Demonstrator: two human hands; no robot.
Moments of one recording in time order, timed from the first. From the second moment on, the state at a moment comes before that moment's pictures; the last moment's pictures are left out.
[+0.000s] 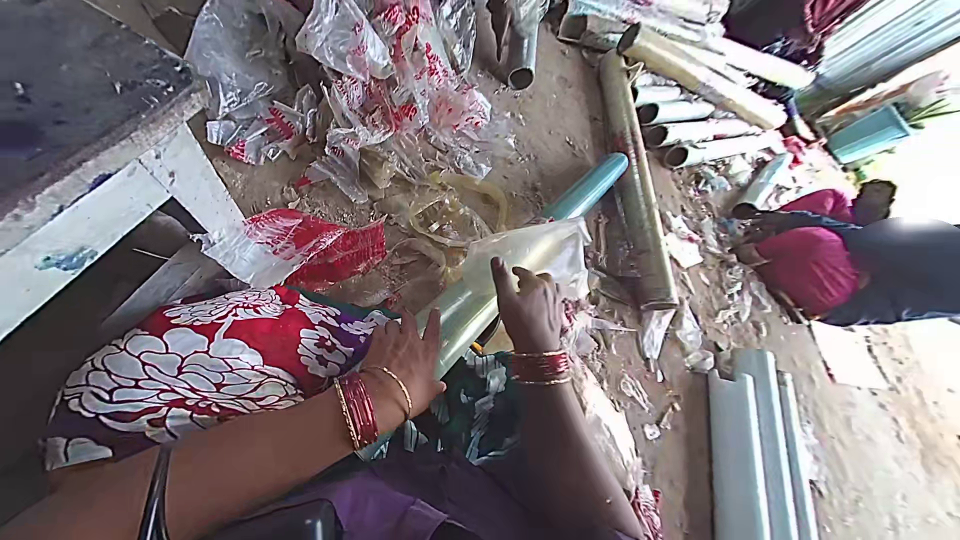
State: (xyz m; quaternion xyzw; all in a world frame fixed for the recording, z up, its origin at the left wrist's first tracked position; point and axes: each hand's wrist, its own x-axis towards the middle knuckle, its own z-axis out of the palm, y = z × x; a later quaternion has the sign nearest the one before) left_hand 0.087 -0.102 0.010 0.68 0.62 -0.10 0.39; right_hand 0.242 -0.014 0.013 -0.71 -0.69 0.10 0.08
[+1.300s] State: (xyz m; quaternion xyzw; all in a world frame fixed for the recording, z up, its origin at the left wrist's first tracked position) left_hand 0.039 -0.115 -0.004 0.62 0.62 0.00 0.48; right_hand 0.378 0.055 -0.026 -0.83 -0.40 0.29 0.27
